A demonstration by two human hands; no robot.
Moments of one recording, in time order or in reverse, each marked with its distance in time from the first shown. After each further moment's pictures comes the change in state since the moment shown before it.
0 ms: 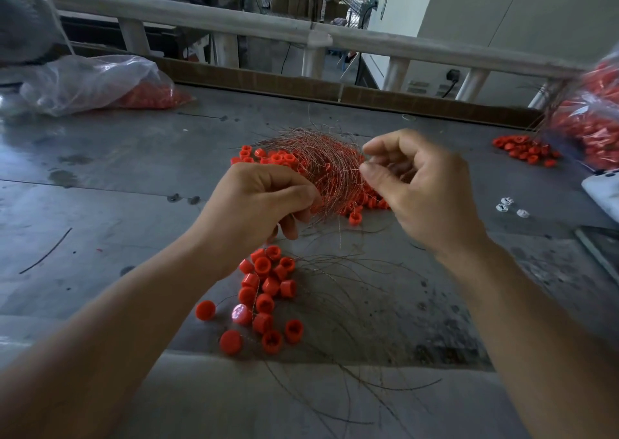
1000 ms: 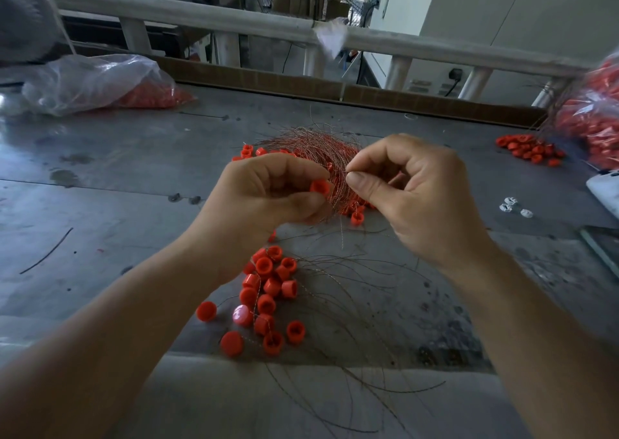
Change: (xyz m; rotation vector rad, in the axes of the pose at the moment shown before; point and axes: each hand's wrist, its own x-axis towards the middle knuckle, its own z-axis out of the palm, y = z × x) left_hand -0.004 0.002 0.001 -0.223 -0.046 0.069; right_hand -0.003 -0.016 0.002 0.080 -0.094 -0.066
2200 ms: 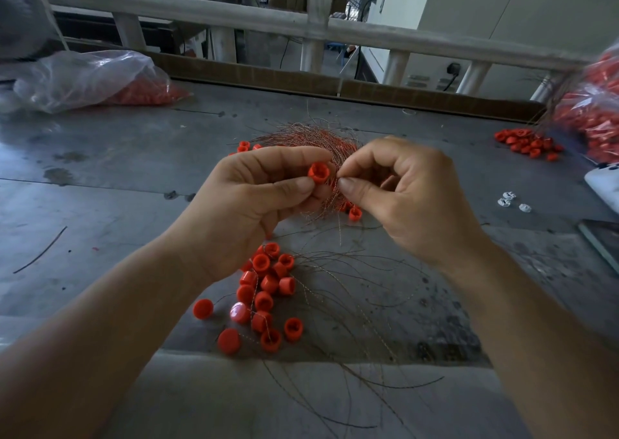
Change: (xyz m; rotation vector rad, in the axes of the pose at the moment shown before) left_hand 0.000 0.002 -0.002 -0.366 -0.047 -0.117; right_hand -0.003 -0.002 0.001 -0.027 -0.082 0.033
